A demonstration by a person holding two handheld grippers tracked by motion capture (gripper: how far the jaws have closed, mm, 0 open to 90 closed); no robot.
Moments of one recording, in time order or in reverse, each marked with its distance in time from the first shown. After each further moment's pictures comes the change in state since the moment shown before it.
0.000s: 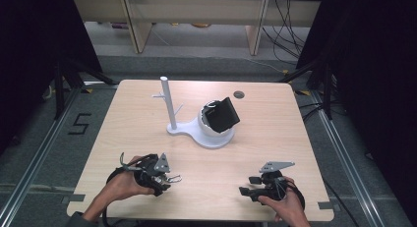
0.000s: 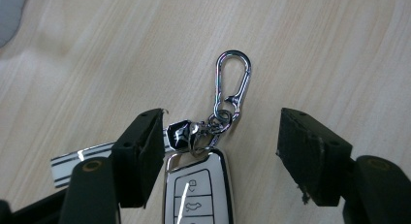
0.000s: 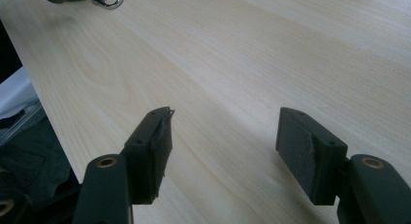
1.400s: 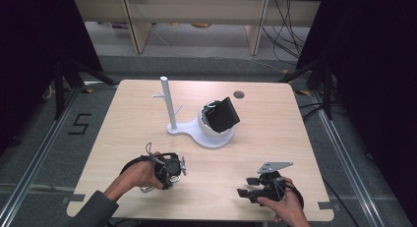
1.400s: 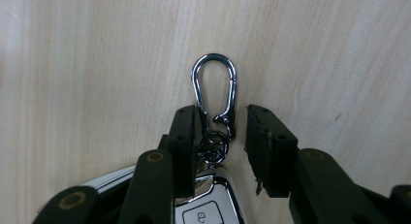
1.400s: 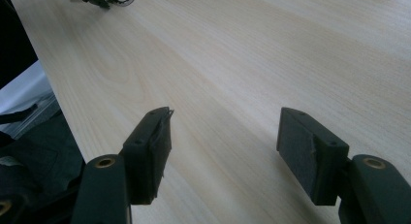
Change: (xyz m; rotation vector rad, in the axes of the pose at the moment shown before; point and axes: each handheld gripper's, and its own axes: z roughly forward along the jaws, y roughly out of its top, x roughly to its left) left arm 0.002 0.045 0.028 0.349 -0.093 0.191; right arm 0.003 0.001 0.002 0.007 0.050 -0.029
